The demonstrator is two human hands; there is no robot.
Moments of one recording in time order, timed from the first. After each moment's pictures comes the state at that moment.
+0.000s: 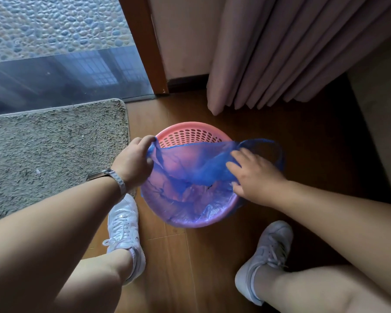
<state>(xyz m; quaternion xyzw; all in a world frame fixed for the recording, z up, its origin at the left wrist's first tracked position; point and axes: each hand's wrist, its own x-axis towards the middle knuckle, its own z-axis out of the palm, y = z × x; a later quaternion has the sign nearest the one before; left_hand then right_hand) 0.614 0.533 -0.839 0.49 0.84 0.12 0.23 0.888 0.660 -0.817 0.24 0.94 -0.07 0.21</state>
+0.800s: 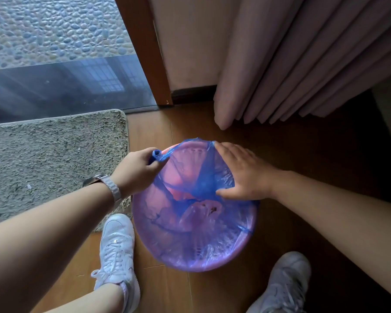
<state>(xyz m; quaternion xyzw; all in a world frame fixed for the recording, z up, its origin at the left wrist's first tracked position) 0.591 0.575 -0.872 0.43 0.82 0.20 0.31 0.834 0.724 -0.859 0.21 0.94 -0.22 0.15</state>
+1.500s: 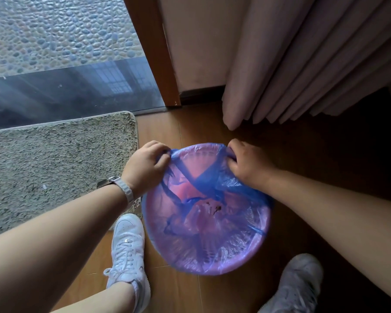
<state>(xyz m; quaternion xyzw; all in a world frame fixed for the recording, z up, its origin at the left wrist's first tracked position) 0.587 0.577 -0.868 0.51 0.80 0.26 0.21 0.808 0.723 -0.872 0.36 0.89 -0.29 0.00</state>
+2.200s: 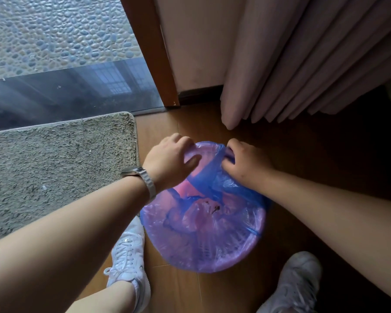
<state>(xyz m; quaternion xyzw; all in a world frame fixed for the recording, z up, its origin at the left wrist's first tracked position) 0.621 0.610 -0.858 0.60 0.78 0.10 0.15 0.807 0.715 -0.861 0.40 0.87 -0.31 0.01</state>
